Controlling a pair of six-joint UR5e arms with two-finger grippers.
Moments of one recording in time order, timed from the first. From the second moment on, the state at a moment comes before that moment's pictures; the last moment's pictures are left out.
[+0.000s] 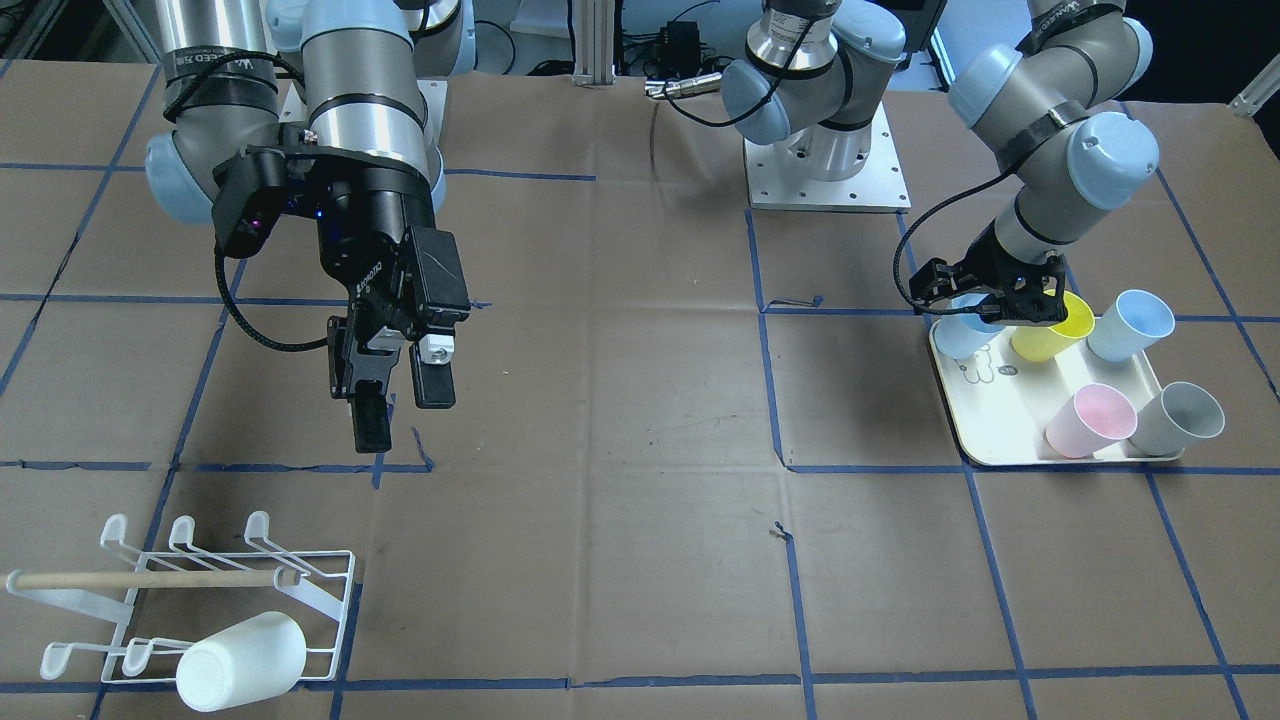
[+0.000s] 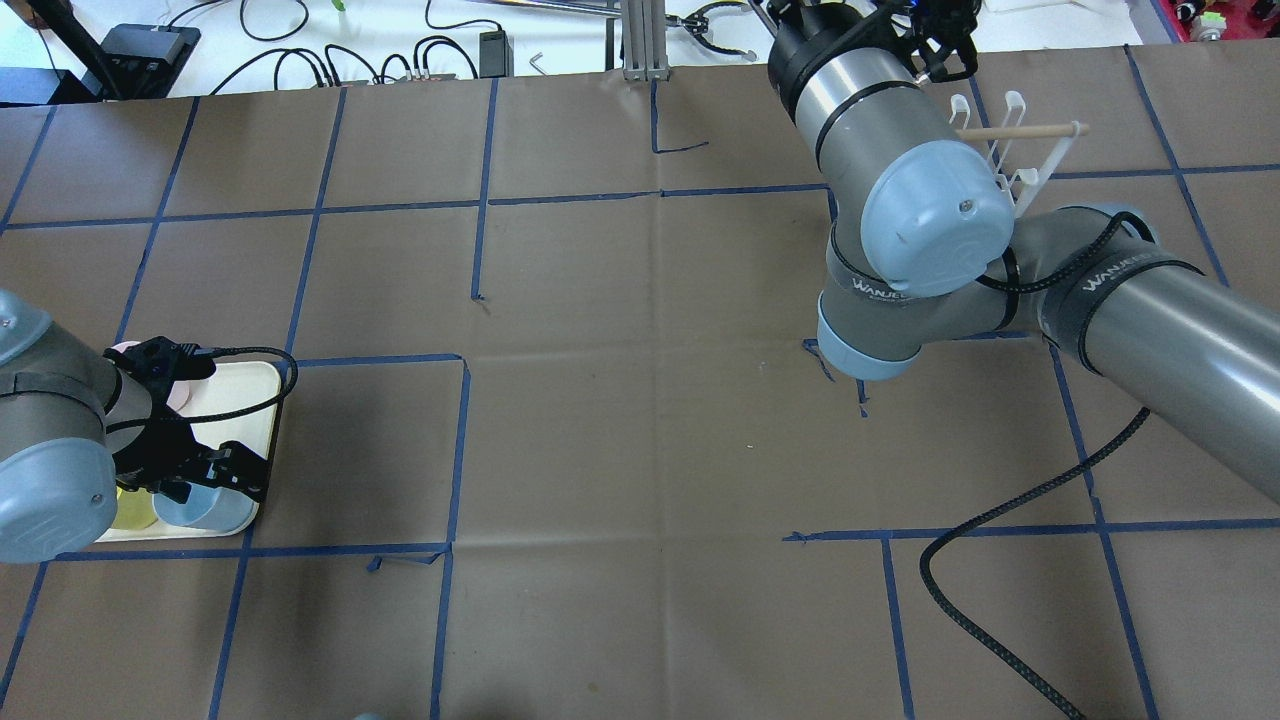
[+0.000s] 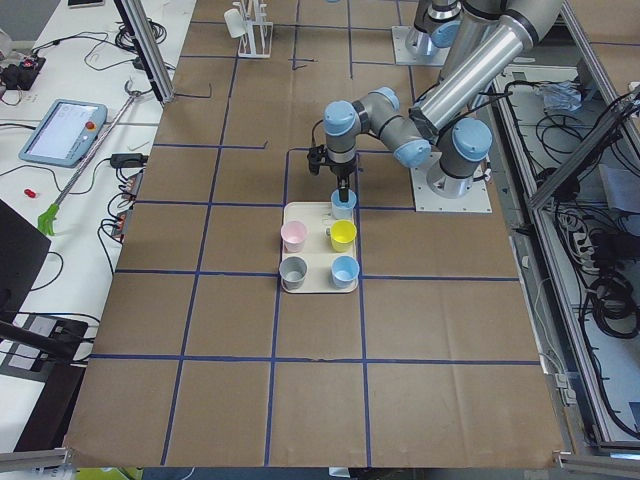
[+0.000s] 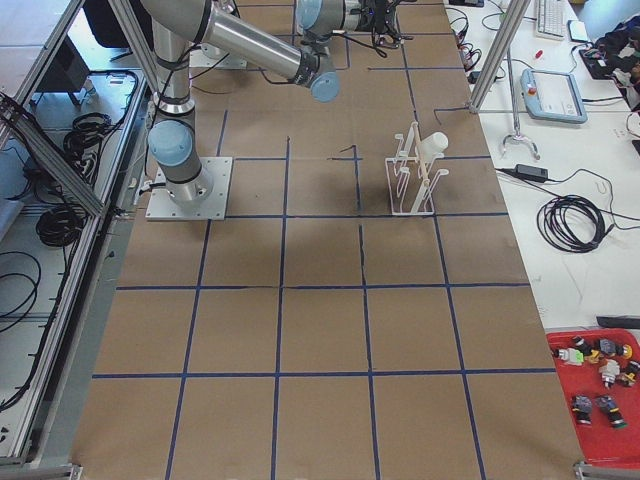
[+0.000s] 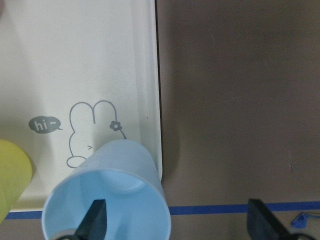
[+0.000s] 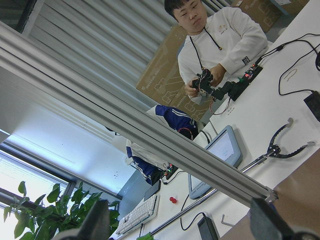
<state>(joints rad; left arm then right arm) -1.00 -1.52 -2.29 -1.01 1.64 0.58 1.75 -1.30 1.89 -3.55 -1.53 1.00</state>
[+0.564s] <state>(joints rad) -1.00 -1.52 -2.29 -1.02 1.65 0.58 1.75 -1.29 1.91 -3.57 -1.53 1.09</state>
